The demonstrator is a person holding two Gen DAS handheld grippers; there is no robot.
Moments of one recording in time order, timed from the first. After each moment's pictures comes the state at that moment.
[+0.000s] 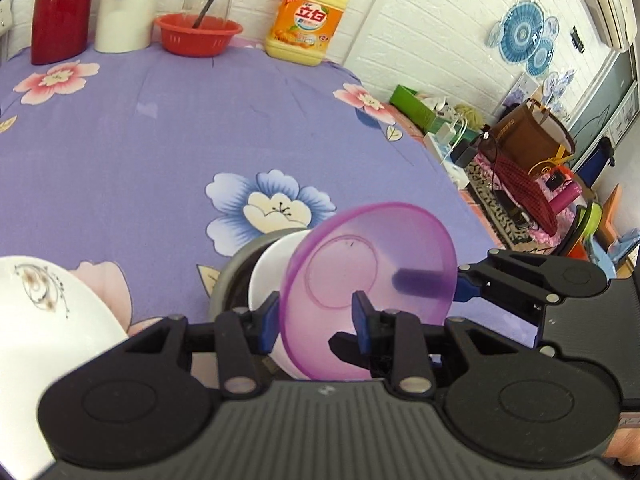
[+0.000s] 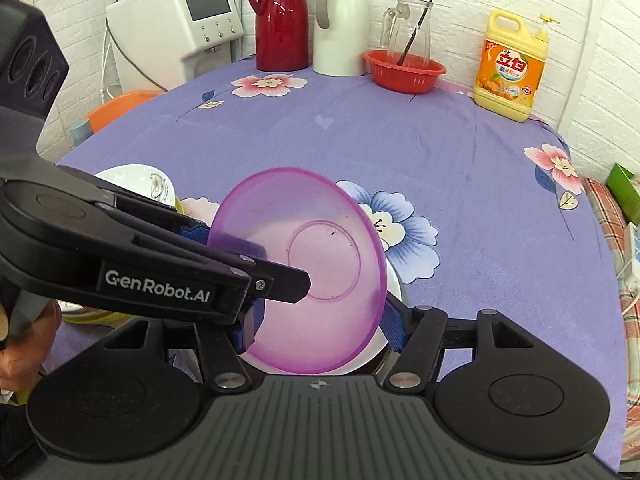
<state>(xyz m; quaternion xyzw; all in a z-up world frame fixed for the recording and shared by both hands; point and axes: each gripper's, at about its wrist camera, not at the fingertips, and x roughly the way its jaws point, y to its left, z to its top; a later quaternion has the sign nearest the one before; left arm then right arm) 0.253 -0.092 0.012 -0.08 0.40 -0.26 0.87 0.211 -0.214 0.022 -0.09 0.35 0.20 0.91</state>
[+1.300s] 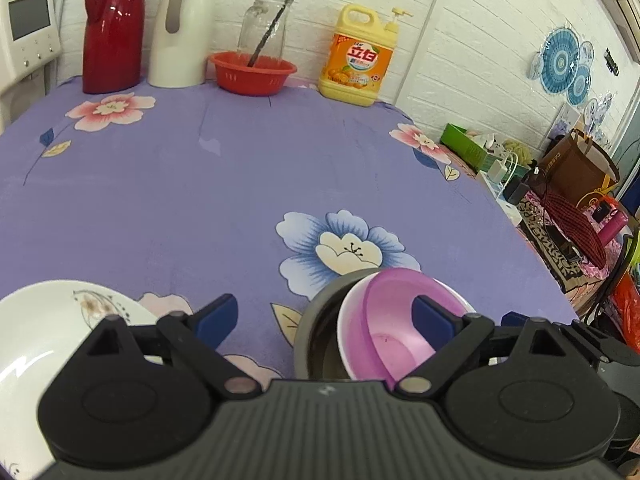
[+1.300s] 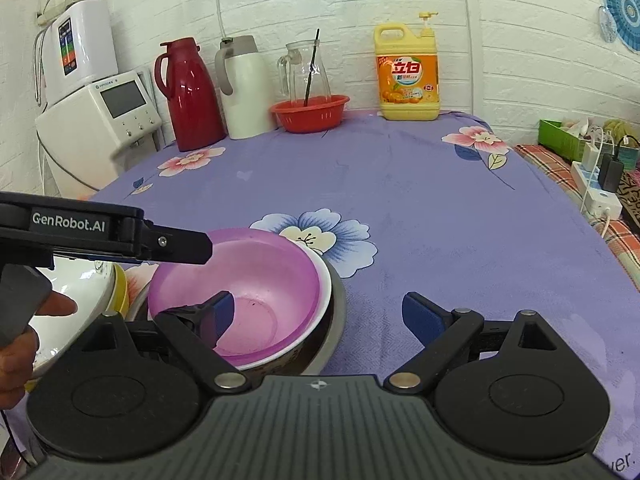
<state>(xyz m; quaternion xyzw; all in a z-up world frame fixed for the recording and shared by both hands) 0.261 -0.075 0.005 -0.07 0.35 -0.18 0.92 0.182 -0.254 -0.016 0.04 0.27 0.10 0.96</state>
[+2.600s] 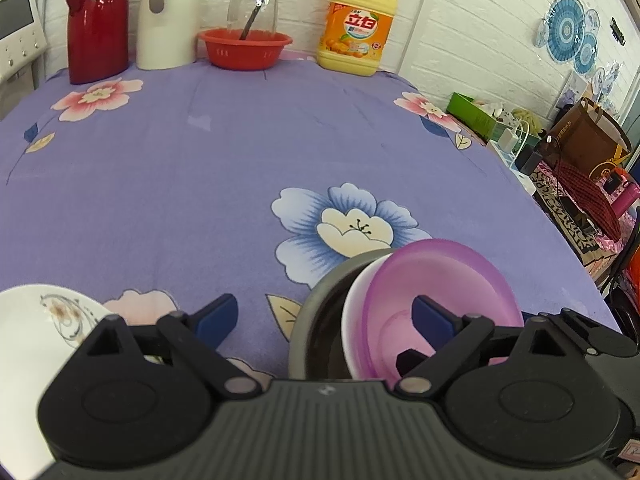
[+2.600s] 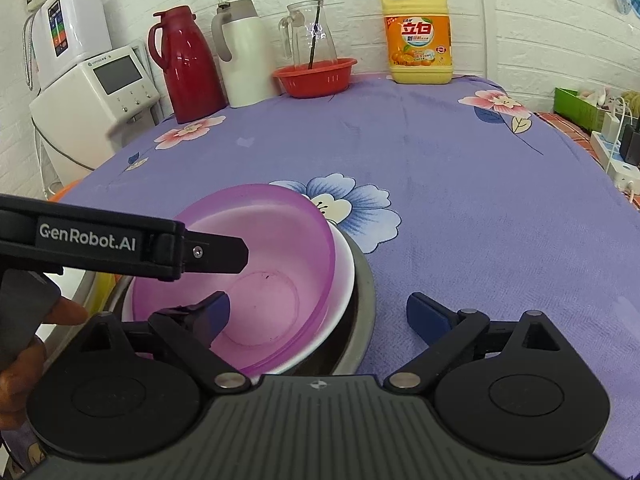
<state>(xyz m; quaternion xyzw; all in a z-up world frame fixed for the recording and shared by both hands) 0.280 -0.092 -0.014 -0.04 0.38 -0.18 0.91 0.206 -0.244 -0.034 0.06 0.31 0.11 0.94</state>
